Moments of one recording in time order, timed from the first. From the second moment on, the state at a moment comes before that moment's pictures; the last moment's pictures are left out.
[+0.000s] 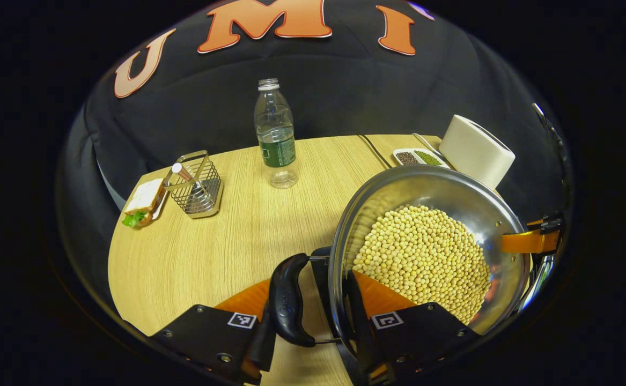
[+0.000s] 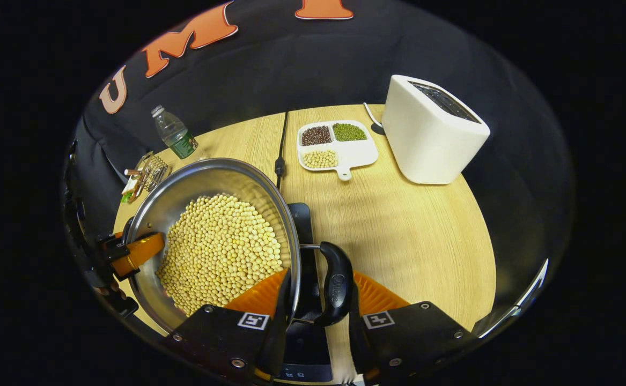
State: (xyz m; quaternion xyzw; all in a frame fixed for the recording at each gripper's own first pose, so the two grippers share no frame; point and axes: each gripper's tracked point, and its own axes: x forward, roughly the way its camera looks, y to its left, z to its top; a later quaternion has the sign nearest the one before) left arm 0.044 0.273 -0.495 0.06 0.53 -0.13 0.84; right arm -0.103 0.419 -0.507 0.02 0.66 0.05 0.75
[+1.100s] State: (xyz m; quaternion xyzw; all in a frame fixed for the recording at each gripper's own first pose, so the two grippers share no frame) left arm 0.105 0.295 -0.333 0.04 0.37 -0.07 0.93; right arm -0.012 0.355 -0.304 0.01 0.41 0.10 0.91
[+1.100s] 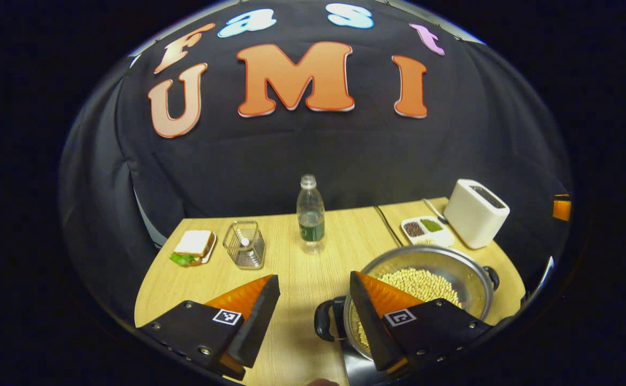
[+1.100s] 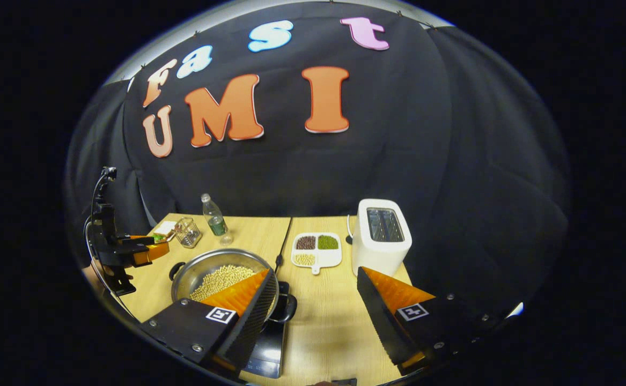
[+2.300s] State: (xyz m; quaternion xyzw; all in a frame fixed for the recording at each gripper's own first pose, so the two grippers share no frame) left arm 0.166 0.308 0.058 -0.06 -0.01 -0.06 1.00; right arm 0.098 0.353 -0.137 -0.01 0.11 0.10 0.99
